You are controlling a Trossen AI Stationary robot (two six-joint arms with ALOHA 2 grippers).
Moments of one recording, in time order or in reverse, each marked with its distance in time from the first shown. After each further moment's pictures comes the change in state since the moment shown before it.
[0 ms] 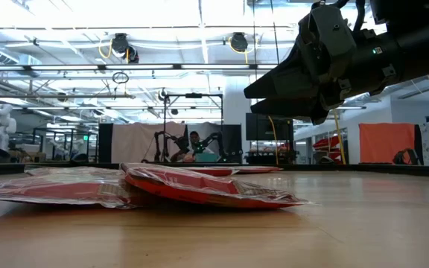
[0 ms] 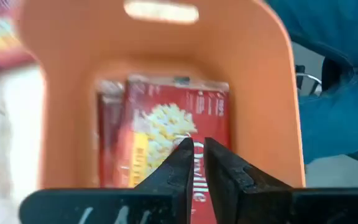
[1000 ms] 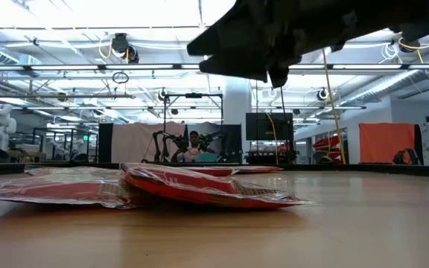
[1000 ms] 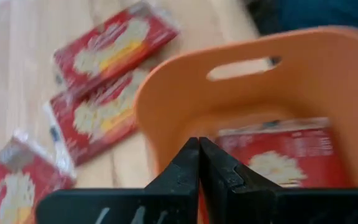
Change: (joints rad) left arm 0.085 -0.043 -0.089 0.036 -0.222 0.355; right arm 0.031 0.094 0.339 -0.234 -0.004 -0.131
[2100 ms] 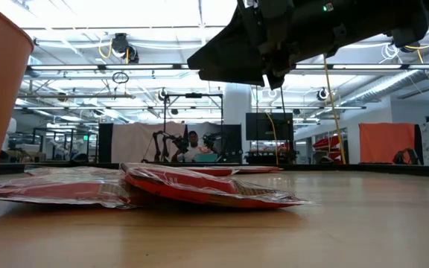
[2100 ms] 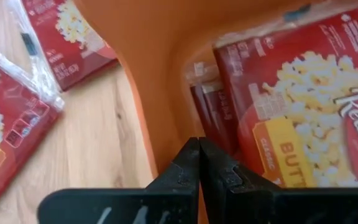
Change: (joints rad) left arm 0.088 0.000 -0.251 0.098 0.149 -0.056; right arm -0.028 0.000 0.000 -0.024 0.003 -0.060
